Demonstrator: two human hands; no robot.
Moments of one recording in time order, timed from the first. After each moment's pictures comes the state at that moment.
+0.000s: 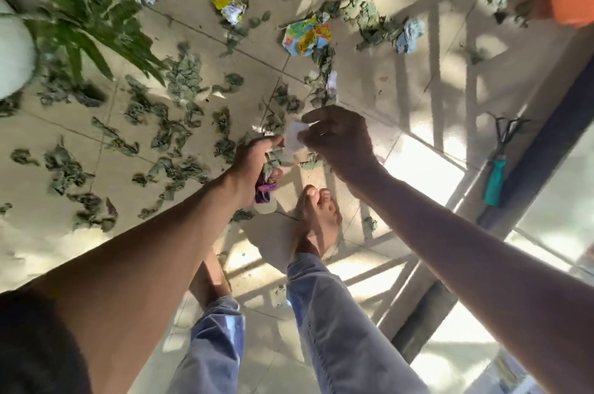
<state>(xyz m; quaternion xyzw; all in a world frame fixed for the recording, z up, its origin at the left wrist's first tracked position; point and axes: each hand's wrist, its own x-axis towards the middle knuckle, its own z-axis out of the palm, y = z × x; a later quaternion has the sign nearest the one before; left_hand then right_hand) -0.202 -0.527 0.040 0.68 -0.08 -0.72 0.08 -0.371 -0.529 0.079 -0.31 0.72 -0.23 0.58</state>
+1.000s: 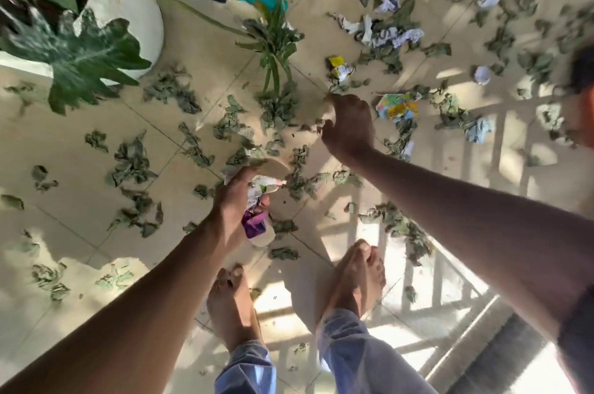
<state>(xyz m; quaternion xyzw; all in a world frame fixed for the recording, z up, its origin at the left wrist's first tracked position) -0.025 -0.507 0.018 0.70 0.00 -0.67 0.24 -0.223 -0.636 -0.003 -0.68 0.68 0.01 0.27</state>
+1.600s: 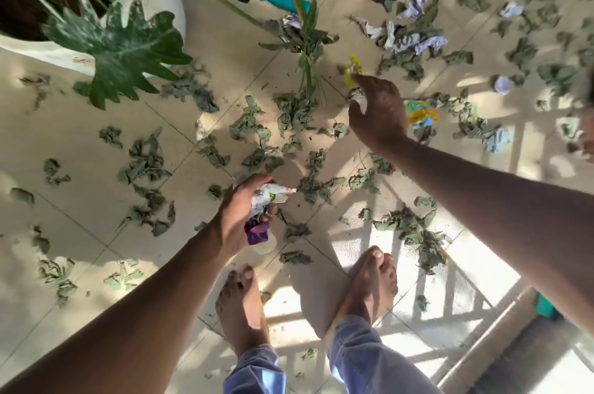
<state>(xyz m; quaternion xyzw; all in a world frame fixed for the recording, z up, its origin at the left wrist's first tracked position) 0.004 -0.488 0.019 0.58 0.03 -0.76 0.28 -0.233 -0.665 -0.012 -0.73 0.64 -0.06 0.22</state>
